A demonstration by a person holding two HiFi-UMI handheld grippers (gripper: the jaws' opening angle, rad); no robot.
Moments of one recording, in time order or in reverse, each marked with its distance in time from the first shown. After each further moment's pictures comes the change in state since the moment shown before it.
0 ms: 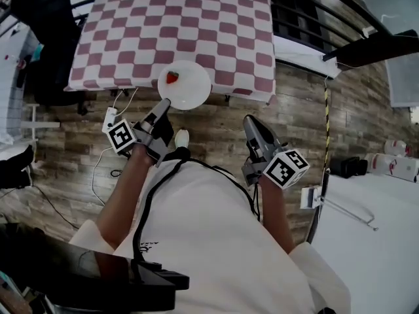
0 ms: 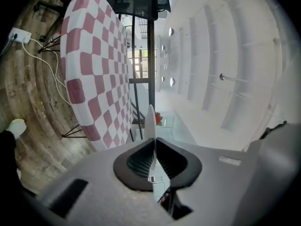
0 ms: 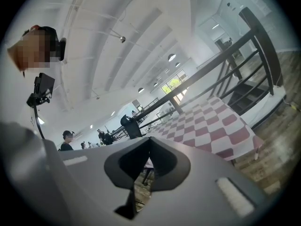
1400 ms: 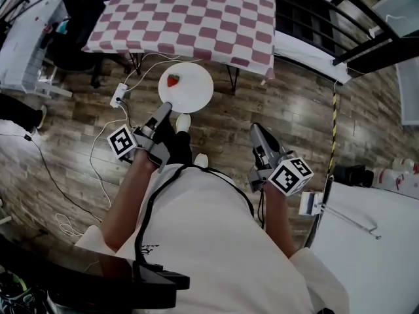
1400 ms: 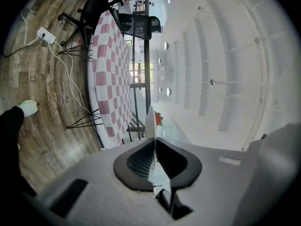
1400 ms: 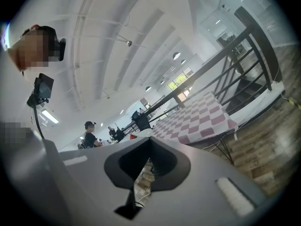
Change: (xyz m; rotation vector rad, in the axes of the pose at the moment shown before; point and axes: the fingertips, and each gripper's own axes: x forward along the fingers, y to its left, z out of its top) left arm -0.120 -0.031 -0.213 0.031 -0.168 -0.014; right arm -0.223 0.002 -0.074 0.001 0.032 0.110
